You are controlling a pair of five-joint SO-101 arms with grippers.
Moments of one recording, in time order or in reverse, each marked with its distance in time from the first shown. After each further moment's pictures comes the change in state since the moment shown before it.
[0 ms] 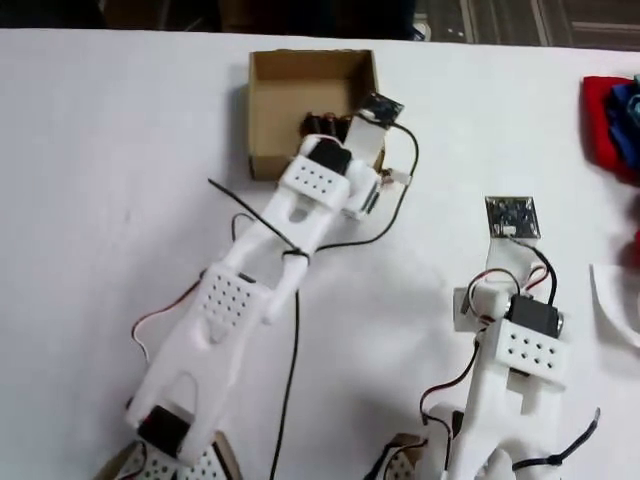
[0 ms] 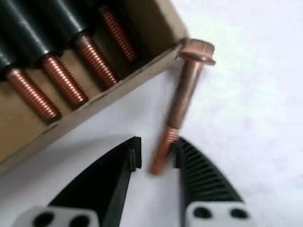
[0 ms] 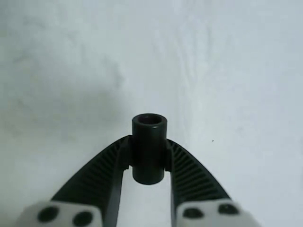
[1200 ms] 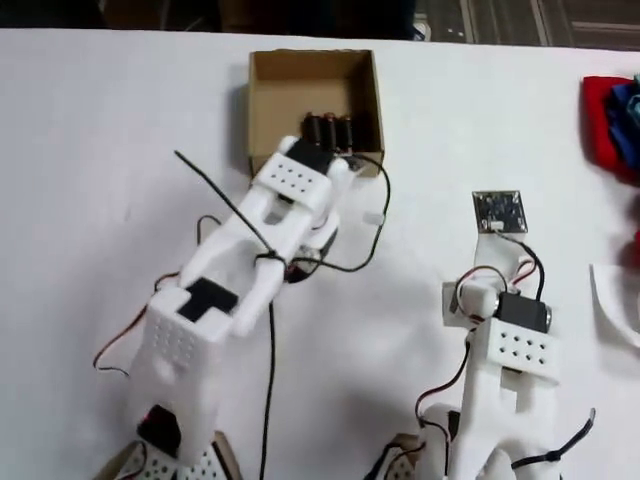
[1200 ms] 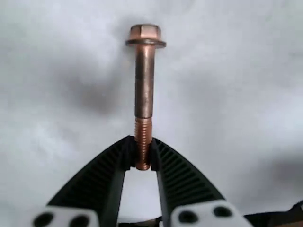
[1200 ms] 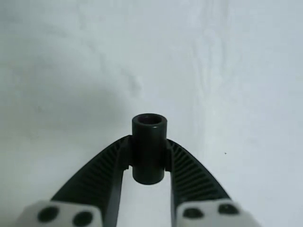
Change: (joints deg) left arm -0.5 -31.5 40.6 26.0 -0.6; right arm -4.8 0.0 0.0 -1.2 -2.8
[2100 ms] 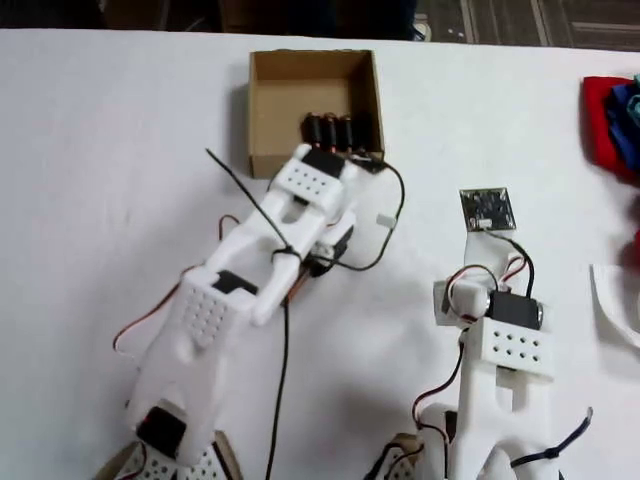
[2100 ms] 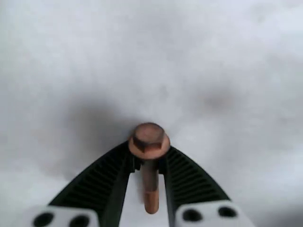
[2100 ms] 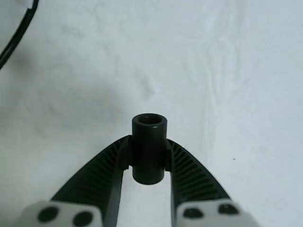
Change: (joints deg) left arm -0.7 20.5 -18.2 -7.7 -6.2; right arm -2.4 0.0 0.0 0.0 -0.4
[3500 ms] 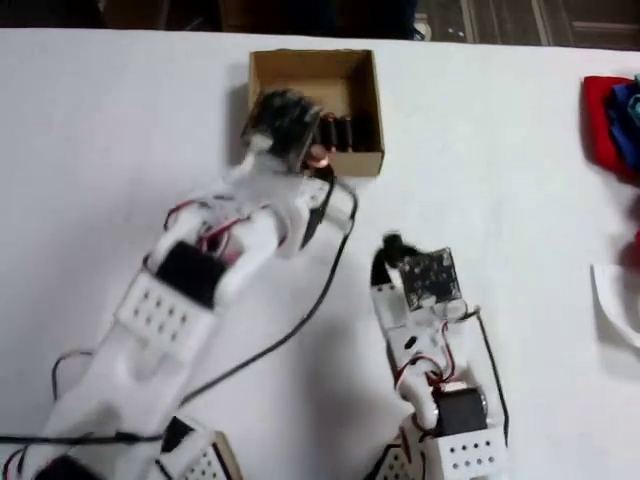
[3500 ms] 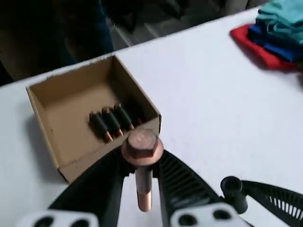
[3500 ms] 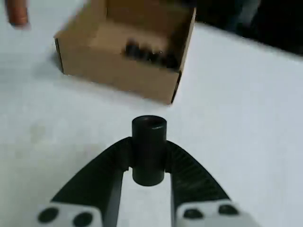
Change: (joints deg) left arm 1.5 -91.0 69.1 -51.6 8.4; right arm -23.1 -55.0 34.8 -26.1 -5.3
